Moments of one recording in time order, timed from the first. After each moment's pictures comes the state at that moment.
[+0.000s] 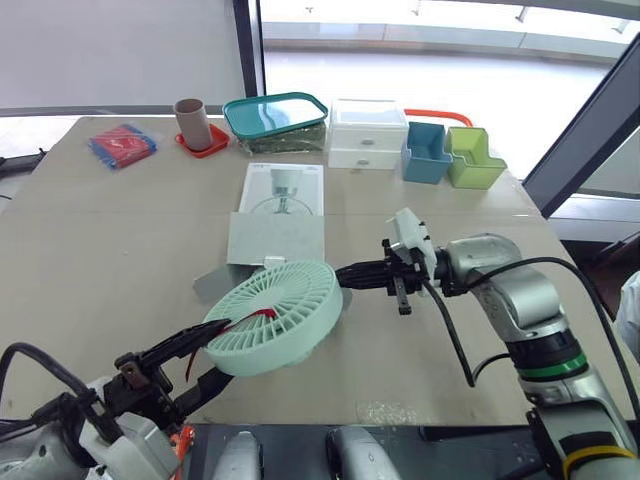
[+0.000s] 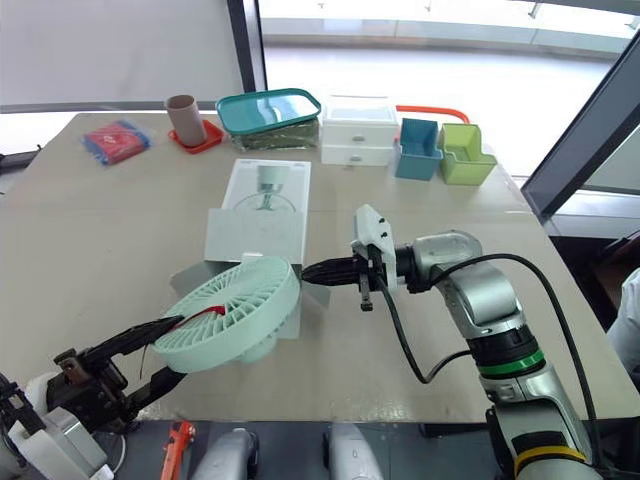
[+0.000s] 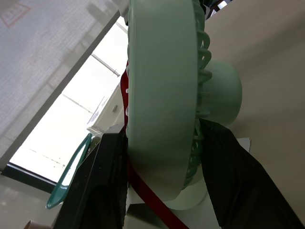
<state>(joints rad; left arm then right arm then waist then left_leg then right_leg) 0.64 0.72 0.28 -0.78 -0.10 -0.54 -0.54 -0.63 -0.61 0.19 -0.05 0.44 0.41 1.29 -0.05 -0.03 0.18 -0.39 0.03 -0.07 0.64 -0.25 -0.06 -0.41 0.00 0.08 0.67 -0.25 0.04</state>
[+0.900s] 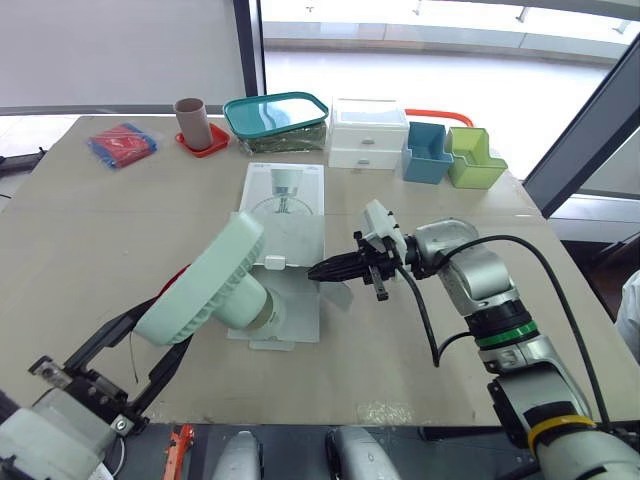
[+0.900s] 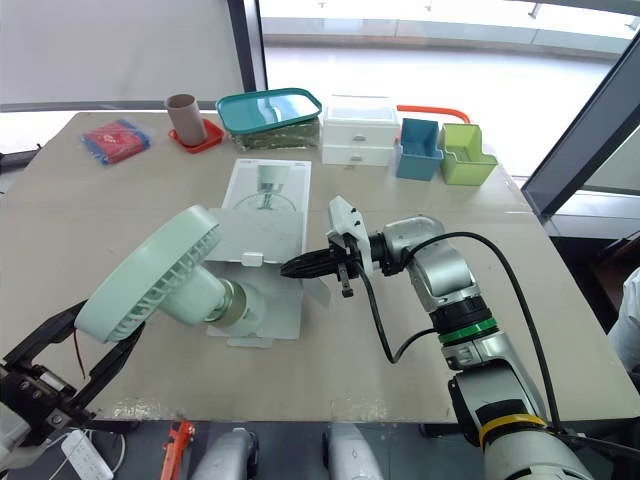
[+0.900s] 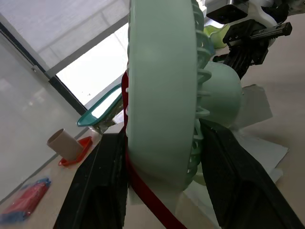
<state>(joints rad) 0.91 0.53 0.53 -1.00 -0.36 -0.29 -0.44 -0.79 -0.46 0.25 0.24 0.36 0.27 1.43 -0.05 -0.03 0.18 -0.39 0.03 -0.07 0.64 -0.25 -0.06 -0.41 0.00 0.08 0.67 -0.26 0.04</state>
